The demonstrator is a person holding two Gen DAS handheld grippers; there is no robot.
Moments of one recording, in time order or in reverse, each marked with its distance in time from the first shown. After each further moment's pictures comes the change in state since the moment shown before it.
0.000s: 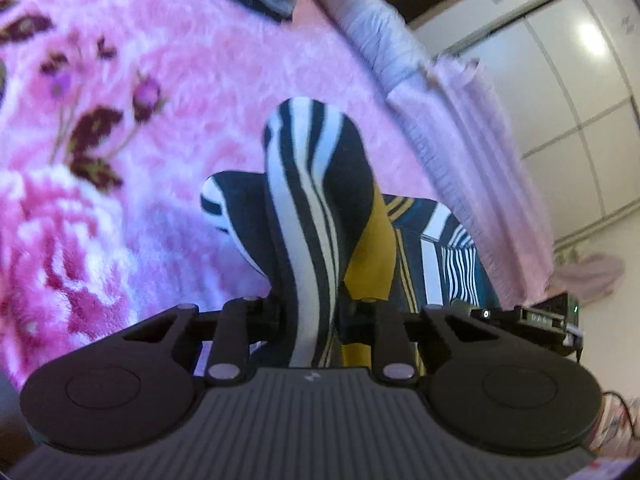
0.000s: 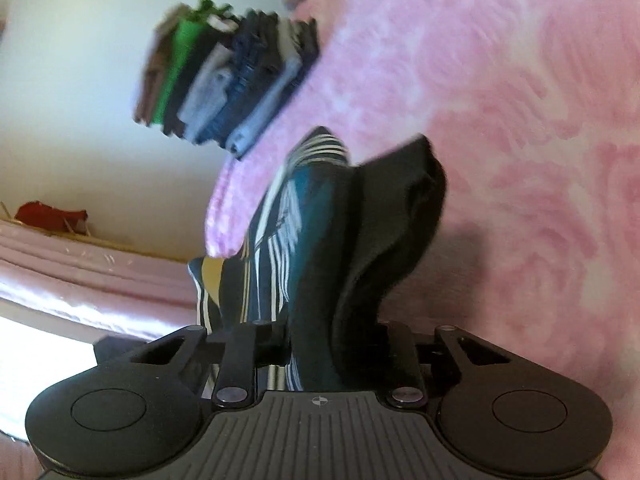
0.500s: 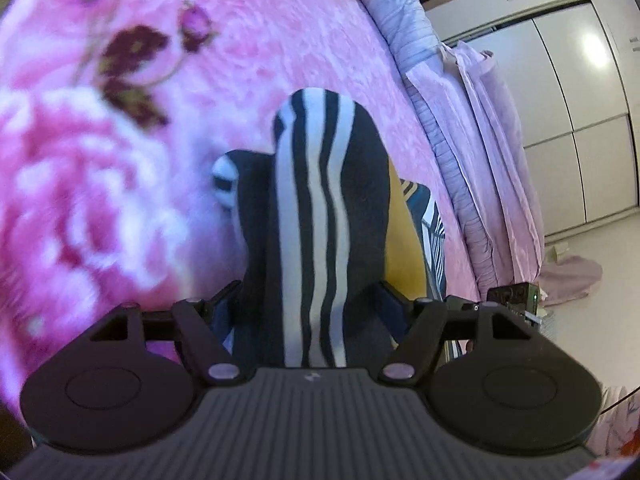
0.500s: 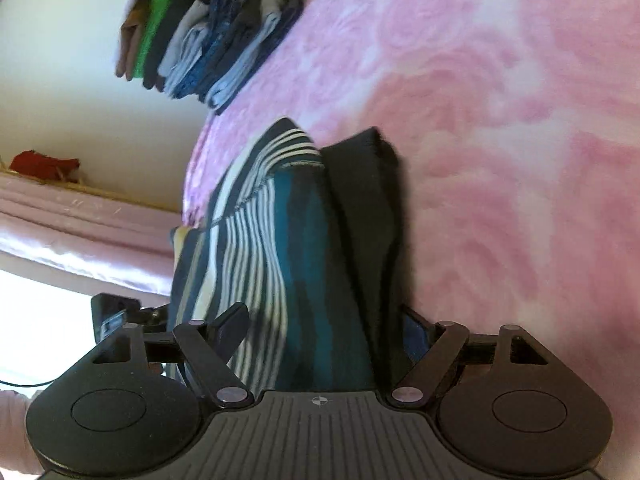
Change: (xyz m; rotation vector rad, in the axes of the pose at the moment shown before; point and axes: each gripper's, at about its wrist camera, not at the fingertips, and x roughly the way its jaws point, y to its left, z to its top) left arm 0.045 0.068 -0.006 -0.056 0.115 -0.073; right arm 0.028 -0.083 0.024 -0.094 0.169 0.013
